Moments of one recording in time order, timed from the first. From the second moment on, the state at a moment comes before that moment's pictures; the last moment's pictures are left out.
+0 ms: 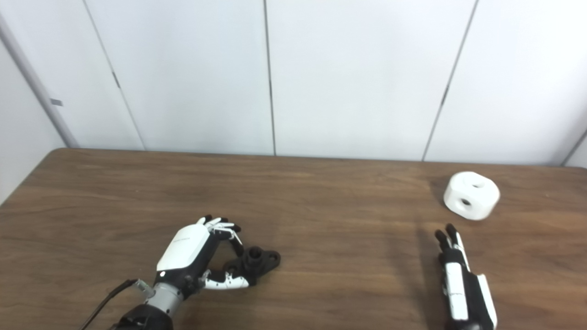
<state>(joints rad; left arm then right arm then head) -0.03 0.29 -0.37 -0.30 0.82 0.30 -0.09 0.14 -0.09 -0.06 -0.26 0.02 0.10 -0.02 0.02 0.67</state>
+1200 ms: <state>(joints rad) 0.13 0.19 -0.39 -0.29 0.88 0.10 0.00 0.15 -0.08 -0.04 -0.37 -0.01 0.24 -0.01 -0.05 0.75</state>
